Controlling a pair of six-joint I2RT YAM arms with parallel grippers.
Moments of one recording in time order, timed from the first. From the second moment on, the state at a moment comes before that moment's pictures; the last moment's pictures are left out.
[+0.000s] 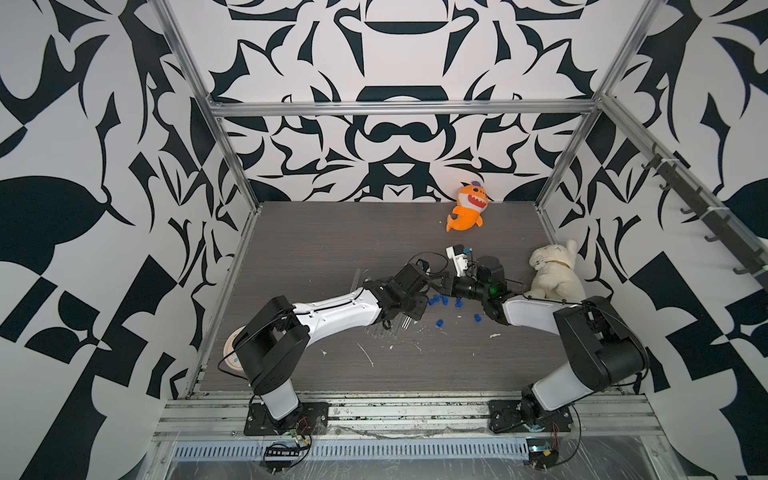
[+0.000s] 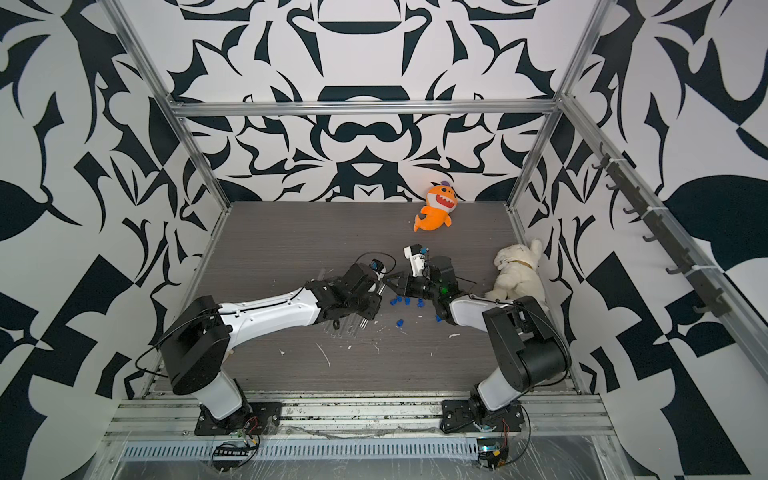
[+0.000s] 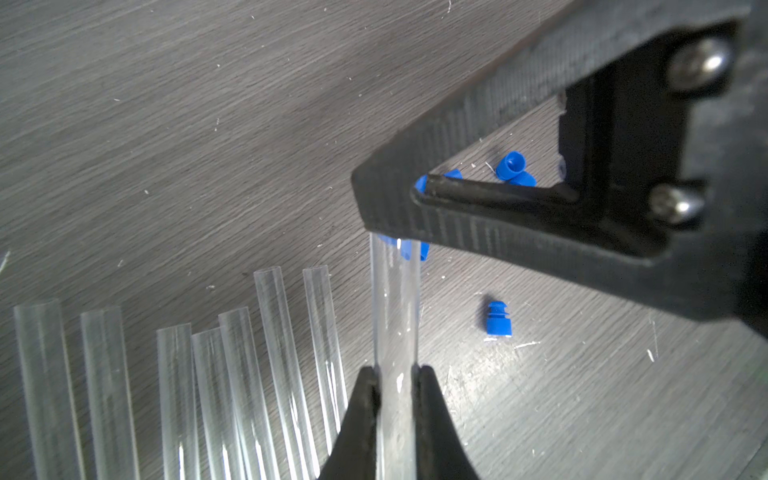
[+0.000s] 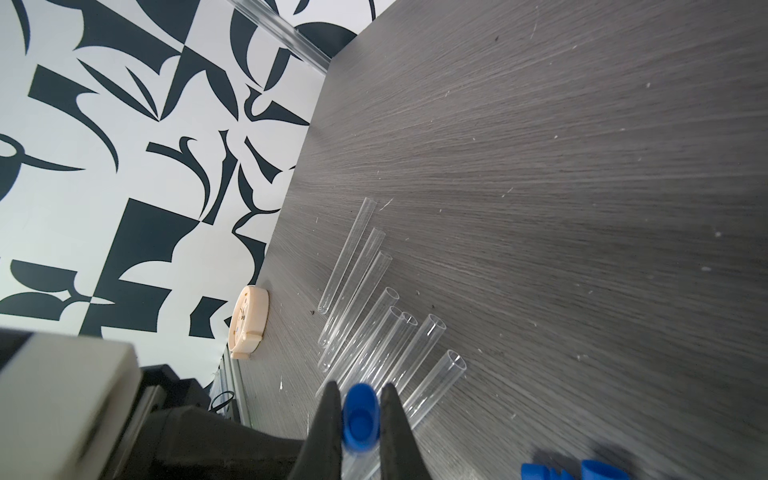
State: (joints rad) left arm -0.96 1.69 1.12 -0.32 -0.08 -0.34; right arm 0.34 1.56 0.60 0.52 -0.70 0.69
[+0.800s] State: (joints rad) left arm -0.96 1.69 1.12 -0.29 -0.09 -0.34; right arm 0.33 1.56 0.63 0.50 -0.68 0.82
